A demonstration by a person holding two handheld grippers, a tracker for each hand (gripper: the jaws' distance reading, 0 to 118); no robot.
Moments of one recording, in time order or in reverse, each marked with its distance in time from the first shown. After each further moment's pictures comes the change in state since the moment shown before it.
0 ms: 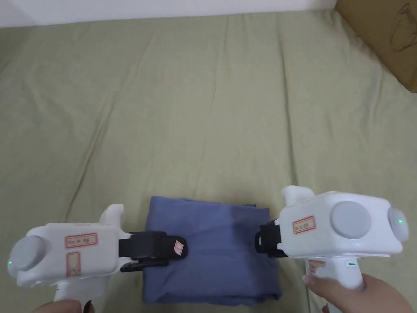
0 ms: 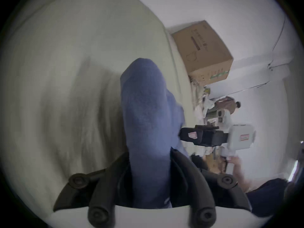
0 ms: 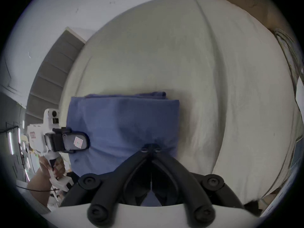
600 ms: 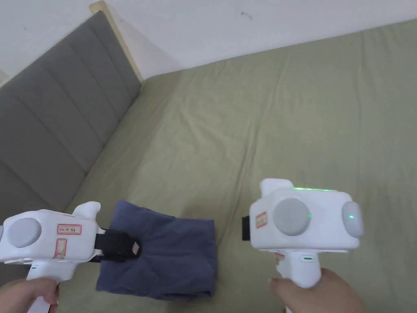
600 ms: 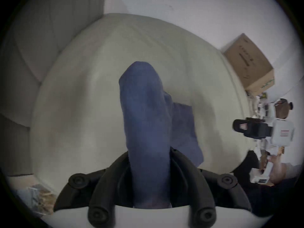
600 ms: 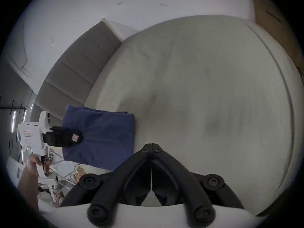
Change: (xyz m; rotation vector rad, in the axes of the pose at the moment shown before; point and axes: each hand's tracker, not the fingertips) left arm -0.052 0.030 0.306 0.109 0.772 -0.073; right arm -0.300 0.008 -0.093 0.087 0.103 0.196
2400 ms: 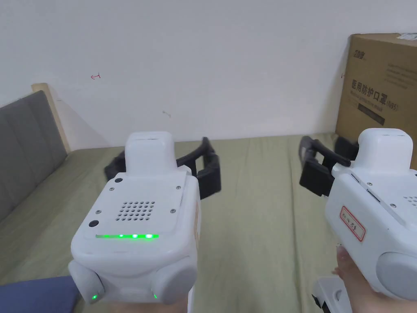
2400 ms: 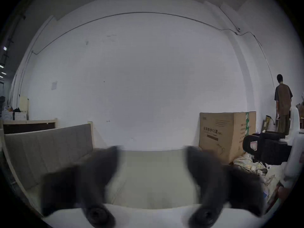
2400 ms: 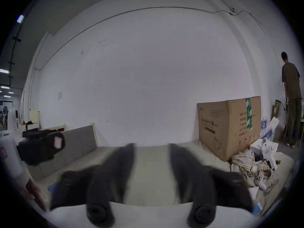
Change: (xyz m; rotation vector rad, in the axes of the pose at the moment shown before) left arm 0.458 -0.119 0.129 1.266 0.085 -0.251; right arm 0.161 -0.069 0.373 1.124 -0.339 0.207
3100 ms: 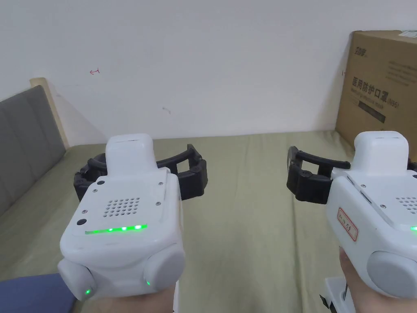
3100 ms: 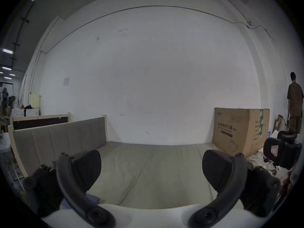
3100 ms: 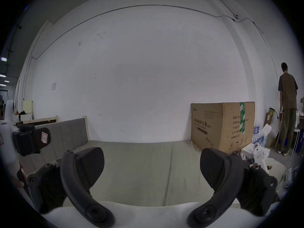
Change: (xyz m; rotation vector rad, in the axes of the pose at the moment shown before) left arm -0.020 -0.009 -0.012 -0.057 0.141 0.014; right arm -0.004 -0.008 -0.008 -0.031 -0.052 0.078
